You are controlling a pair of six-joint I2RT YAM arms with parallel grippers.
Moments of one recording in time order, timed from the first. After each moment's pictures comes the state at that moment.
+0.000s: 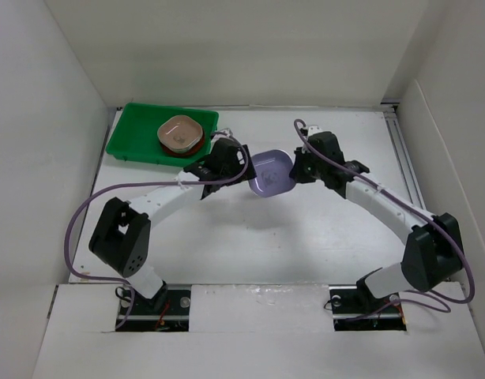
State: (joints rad) left arm -0.62 1.60 1.13 -0.26 -0.15 -0.74; right arm 0.47 1.45 1.10 -0.34 -0.04 0.32
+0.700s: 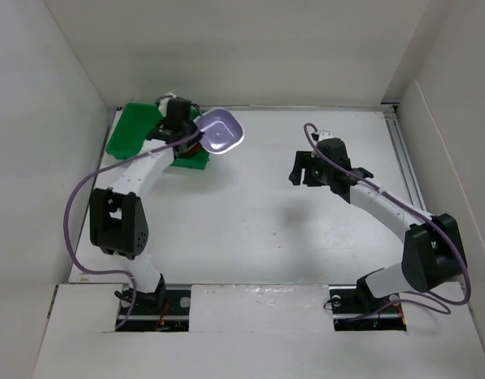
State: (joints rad) left arm -0.30 1.69 1.41 -0.40 -0.17 -0.74; right arm 0.40 1.43 0.99 -0.23 -0.05 0.36
